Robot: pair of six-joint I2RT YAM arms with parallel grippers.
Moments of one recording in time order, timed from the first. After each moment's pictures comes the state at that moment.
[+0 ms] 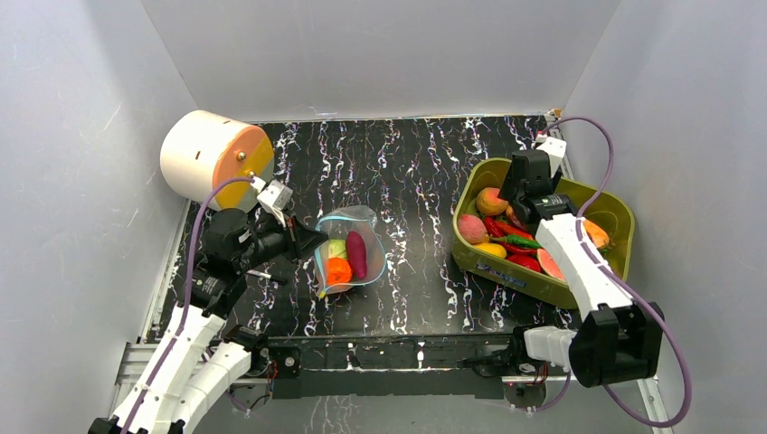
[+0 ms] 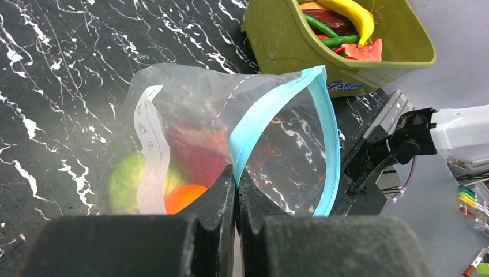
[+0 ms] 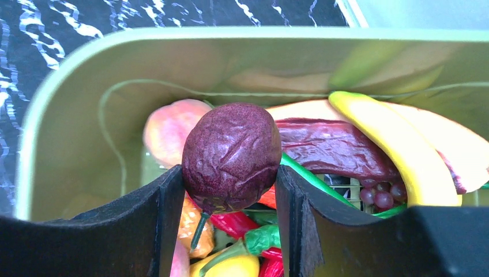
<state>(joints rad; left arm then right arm) -0.35 0.65 0.72 -0.38 0.53 -0.28 0.11 1.23 0.97 -0.43 0.45 0.34</state>
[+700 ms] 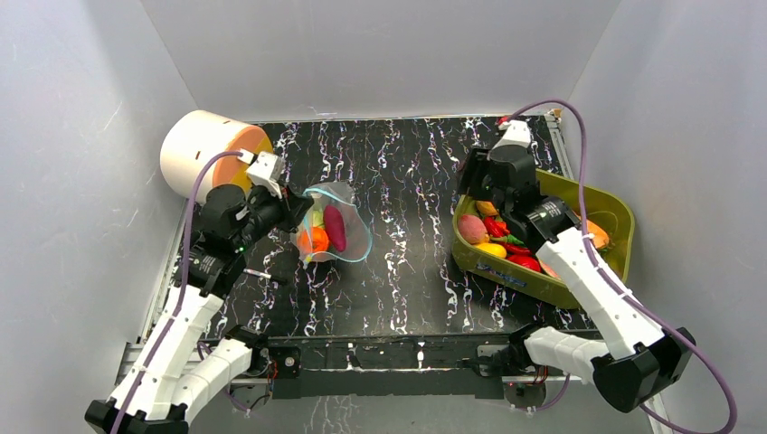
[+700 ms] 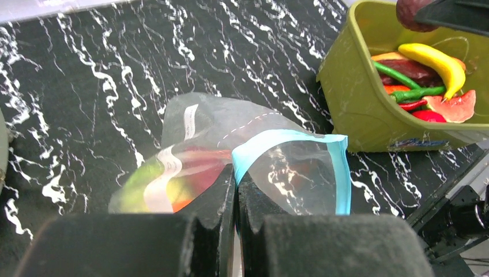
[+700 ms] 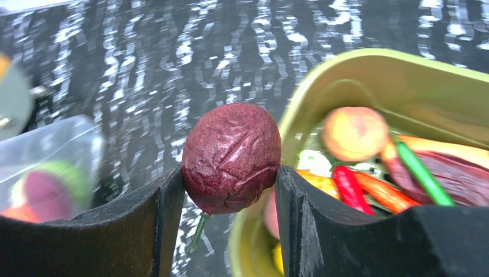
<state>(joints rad) -0.35 0.79 0.91 -0.38 0.27 -0.16 0.43 1.10 1.16 -0.52 0.31 0.39</state>
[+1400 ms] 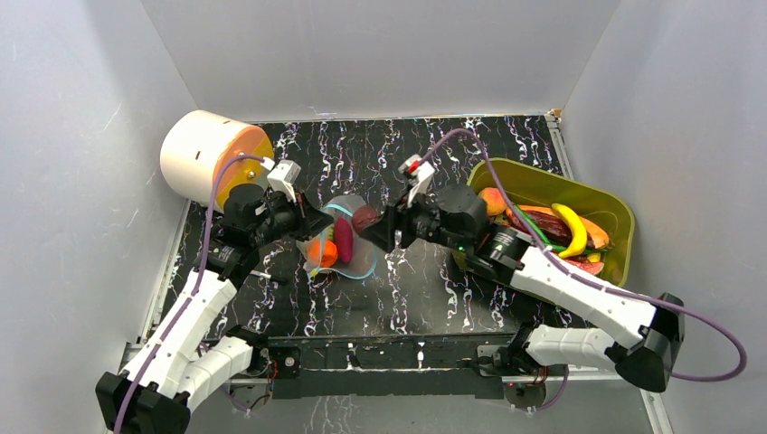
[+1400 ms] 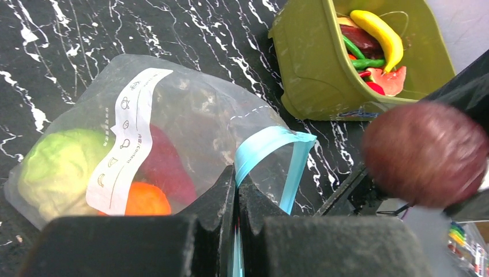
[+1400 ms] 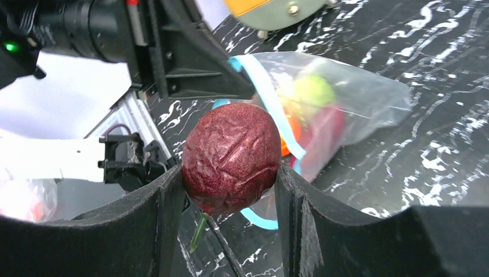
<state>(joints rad) -0.35 0.88 0.80 -0.33 0.44 -0.35 0.88 1.09 1.02 -0.13 -0.14 0.41</state>
